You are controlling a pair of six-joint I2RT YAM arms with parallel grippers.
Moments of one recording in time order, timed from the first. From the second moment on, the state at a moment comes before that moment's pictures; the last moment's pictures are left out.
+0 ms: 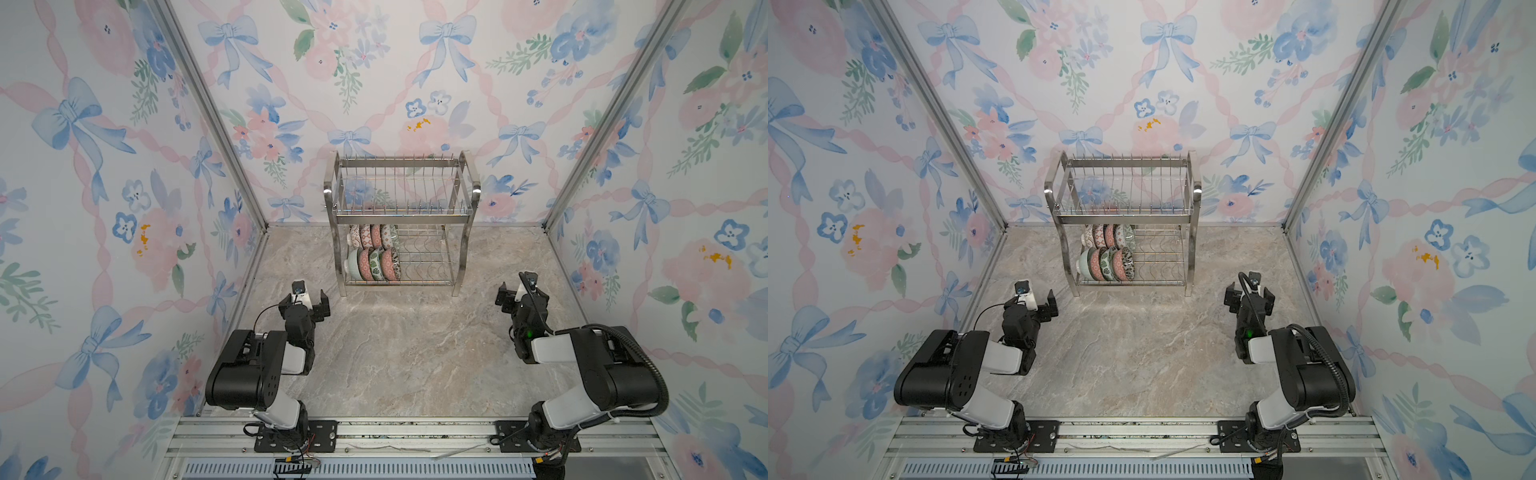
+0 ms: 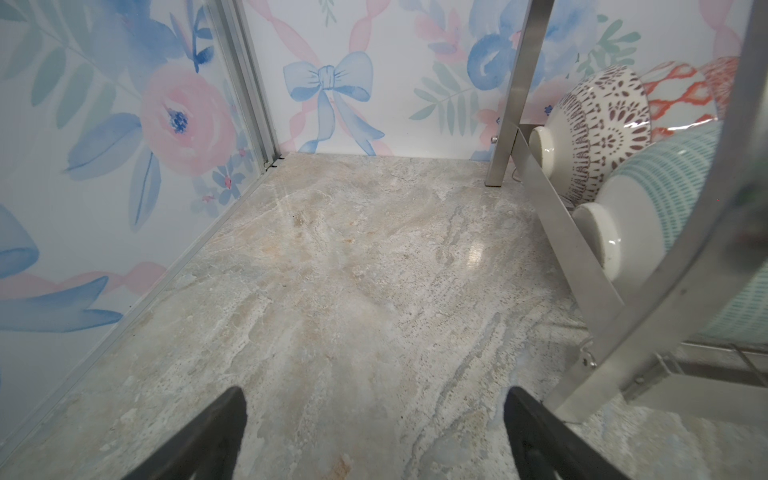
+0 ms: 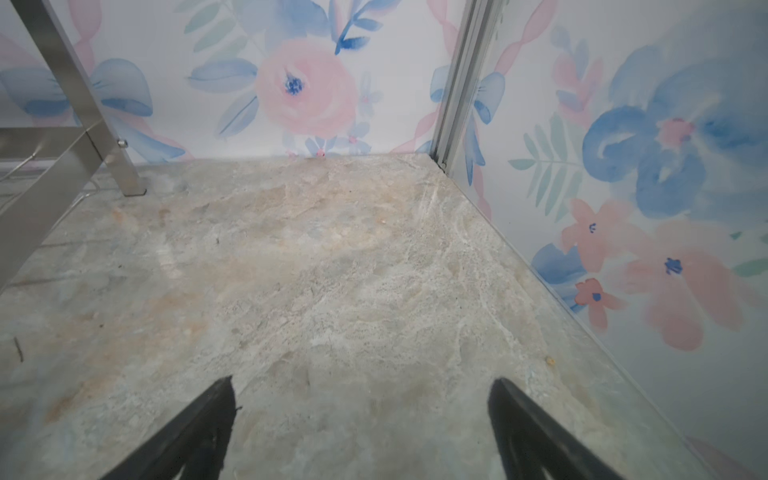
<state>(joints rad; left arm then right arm) -0.04 1.55 0.23 1.08 -0.22 -0.01 0.09 1.56 0.36 0.94 0.36 0.01</state>
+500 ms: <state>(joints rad) -0.05 1.55 0.23 1.08 -0.22 -0.01 0.09 1.56 0.36 0.87 0.34 0.01</state>
